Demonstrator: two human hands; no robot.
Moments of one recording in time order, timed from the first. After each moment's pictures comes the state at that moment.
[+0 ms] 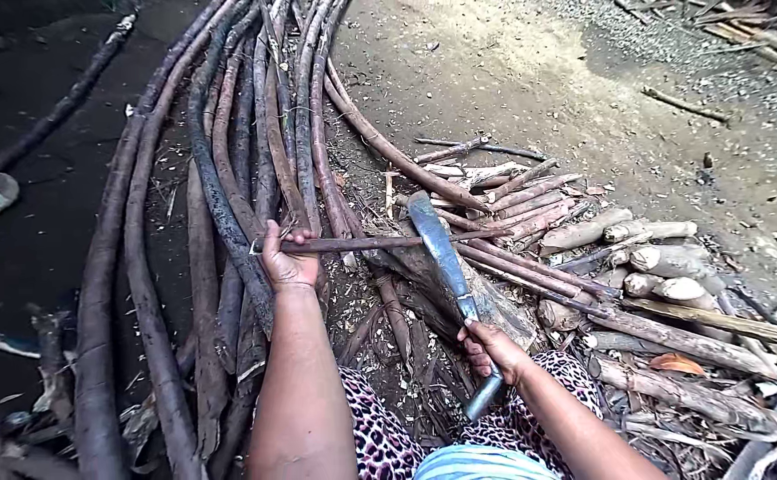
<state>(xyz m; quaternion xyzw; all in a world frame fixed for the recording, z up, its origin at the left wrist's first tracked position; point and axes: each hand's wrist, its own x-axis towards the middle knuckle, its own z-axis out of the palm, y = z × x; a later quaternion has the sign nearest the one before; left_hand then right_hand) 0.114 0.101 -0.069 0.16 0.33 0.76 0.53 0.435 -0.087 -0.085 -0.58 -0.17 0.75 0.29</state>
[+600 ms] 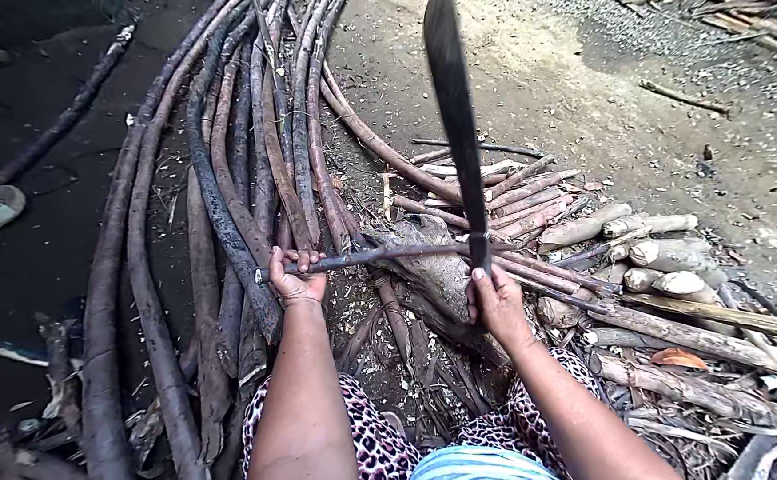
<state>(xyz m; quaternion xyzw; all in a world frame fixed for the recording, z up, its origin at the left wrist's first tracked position) 0.114 0.093 -0.117 0.14 0.30 0.77 0.54 0.414 -0.049 -0.014 -0.59 -0.49 0.41 0.50</state>
